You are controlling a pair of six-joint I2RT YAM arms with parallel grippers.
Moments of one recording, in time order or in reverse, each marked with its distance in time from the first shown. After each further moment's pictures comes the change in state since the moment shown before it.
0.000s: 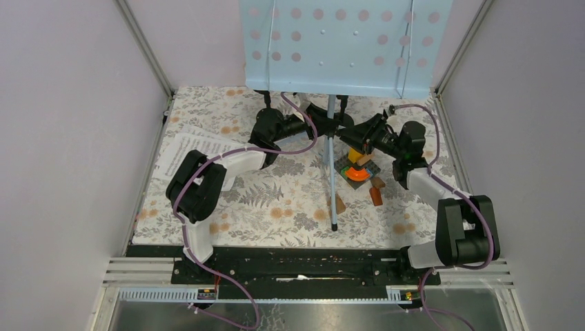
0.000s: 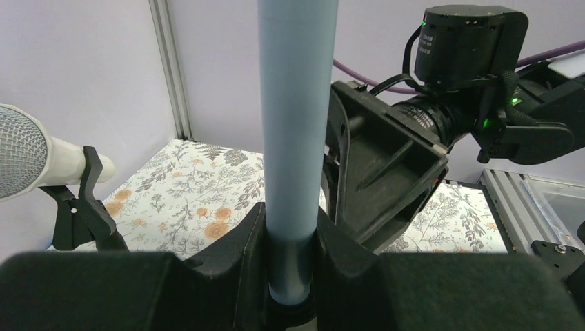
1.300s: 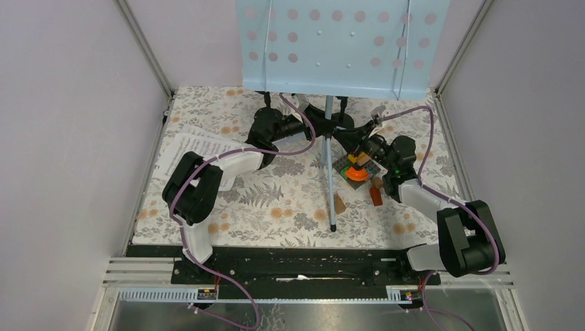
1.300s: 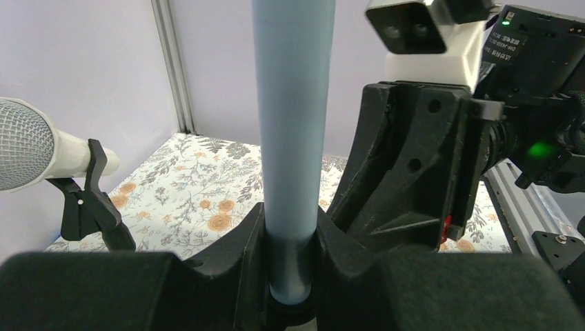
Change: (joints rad) left arm 0.002 -0.030 -0.021 -0.038 0.012 0.030; right arm 0.175 -0.039 -0.119 0.286 0.231 -0.941
